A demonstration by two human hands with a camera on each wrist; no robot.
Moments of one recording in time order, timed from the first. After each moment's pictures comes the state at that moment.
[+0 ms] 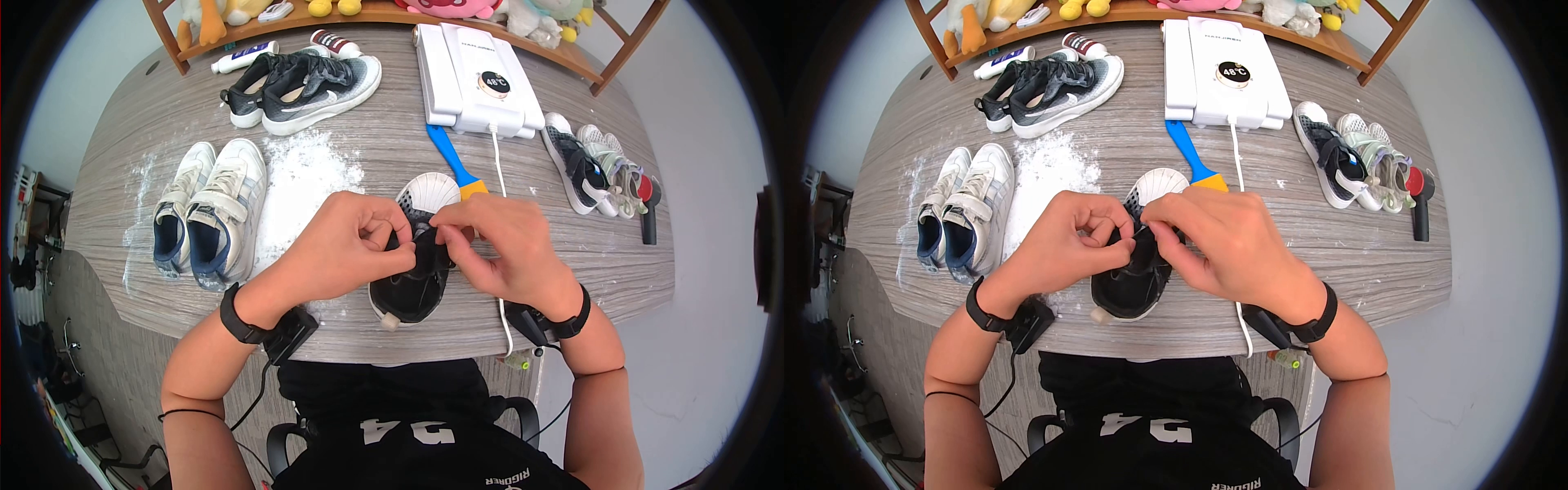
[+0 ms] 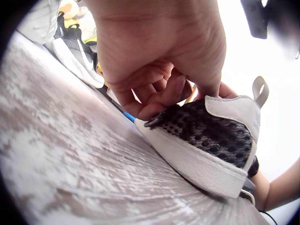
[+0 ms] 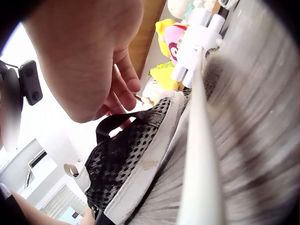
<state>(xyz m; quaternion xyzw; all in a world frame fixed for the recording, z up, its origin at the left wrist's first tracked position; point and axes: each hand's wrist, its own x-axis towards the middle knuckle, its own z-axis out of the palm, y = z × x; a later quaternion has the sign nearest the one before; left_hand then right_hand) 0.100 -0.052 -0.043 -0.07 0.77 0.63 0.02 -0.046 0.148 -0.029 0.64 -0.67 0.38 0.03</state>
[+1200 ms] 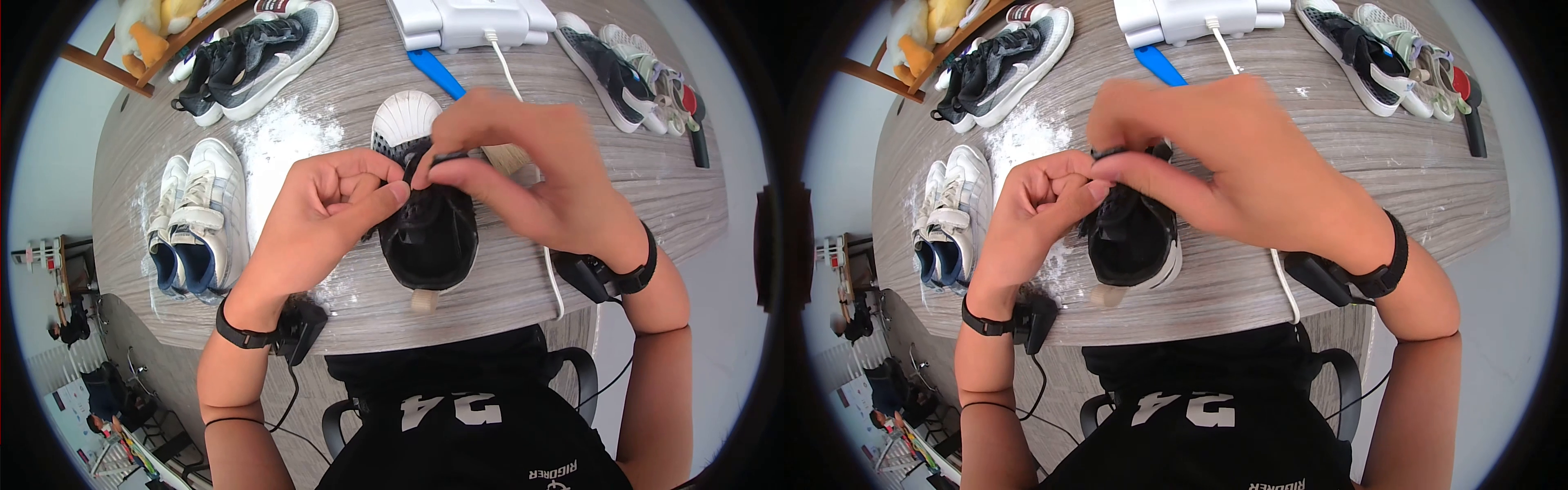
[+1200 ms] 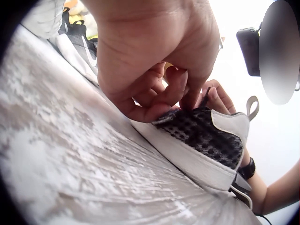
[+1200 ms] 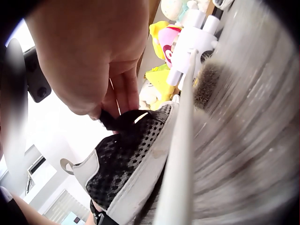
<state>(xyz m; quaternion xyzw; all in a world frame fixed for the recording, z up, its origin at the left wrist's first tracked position) 0.094 -0.053 -0.041 -0.15 0.71 0.68 0.05 -0.063 0.144 -0.031 0.64 -0.63 0.44 -0.06</state>
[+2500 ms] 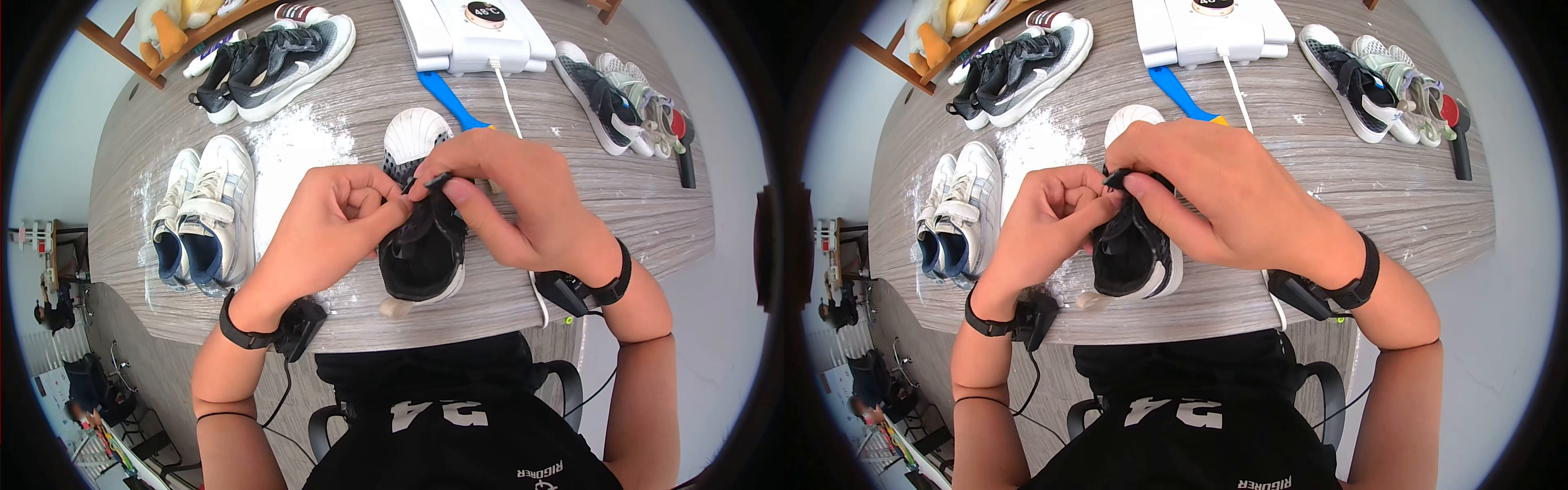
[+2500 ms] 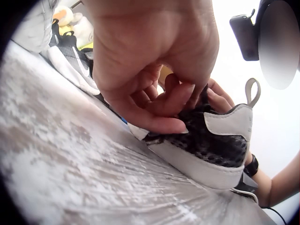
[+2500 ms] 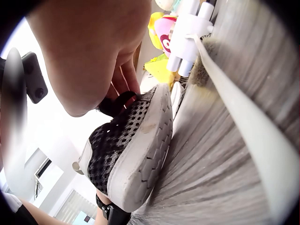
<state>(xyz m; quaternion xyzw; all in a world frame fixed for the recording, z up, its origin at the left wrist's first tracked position) 0.098 -0.047 -0.035 -0.19 0.73 0.65 0.06 -0.050 0.141 -0.042 0.62 -0.62 0.48 -0.02</state>
